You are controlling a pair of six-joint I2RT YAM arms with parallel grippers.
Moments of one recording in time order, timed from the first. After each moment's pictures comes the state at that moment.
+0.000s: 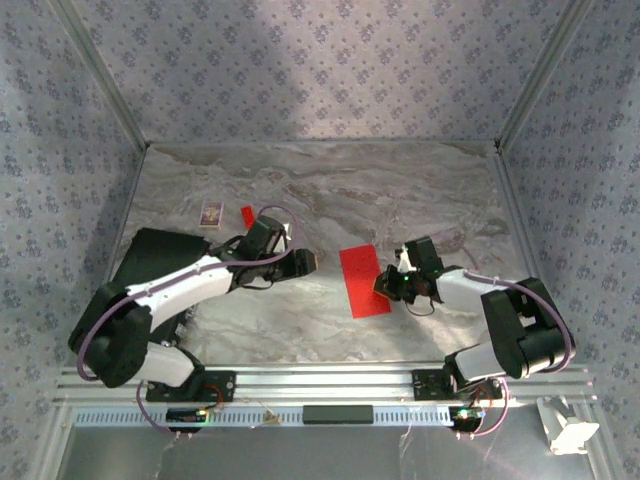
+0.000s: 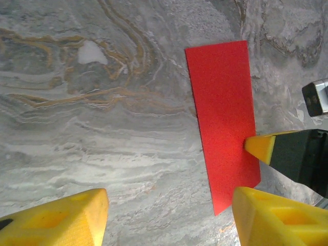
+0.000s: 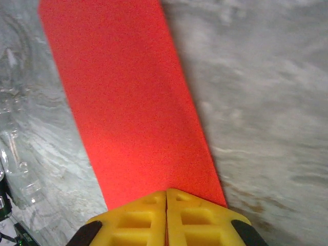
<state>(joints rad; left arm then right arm) -0.69 1.40 0.80 -0.26 0.25 -0.81 0.32 1.42 0.47 -0.09 -0.50 0.71</state>
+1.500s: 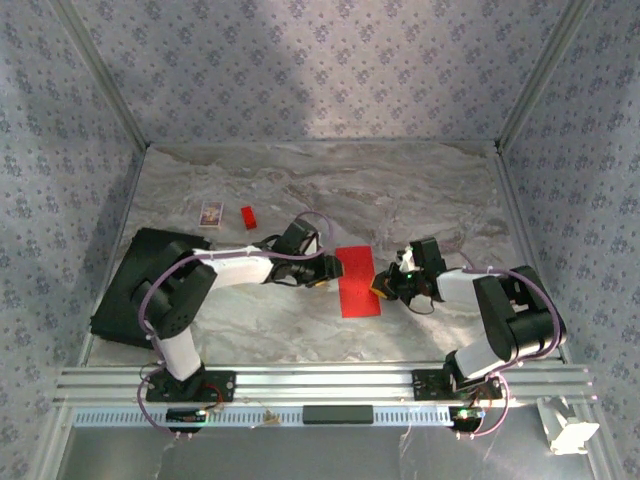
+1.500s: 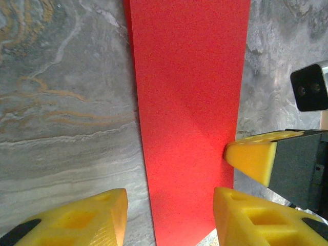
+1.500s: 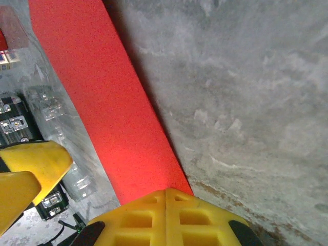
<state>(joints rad) -0.78 1.77 0.93 -0.05 0.40 -0.93 0.27 1.51 0.45 0.06 -0.67 0.86</state>
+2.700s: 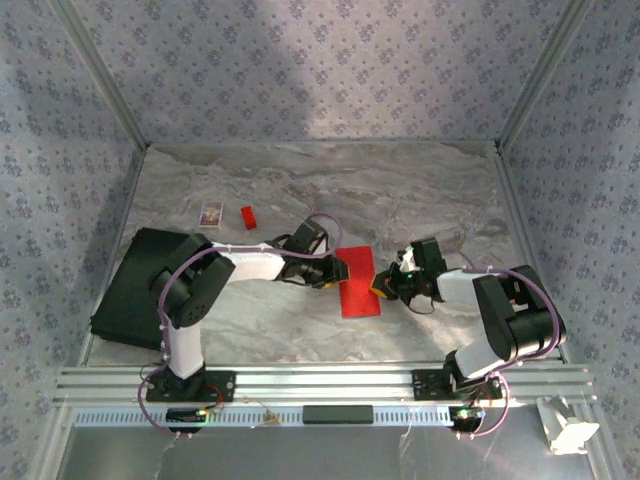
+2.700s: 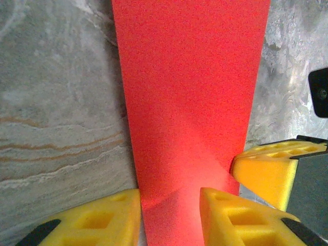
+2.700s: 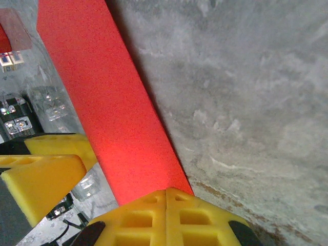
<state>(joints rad) -0.80 1.88 1.00 -0.03 0.44 -0.96 0.27 1.51 0.45 0.07 -0.68 0.87</state>
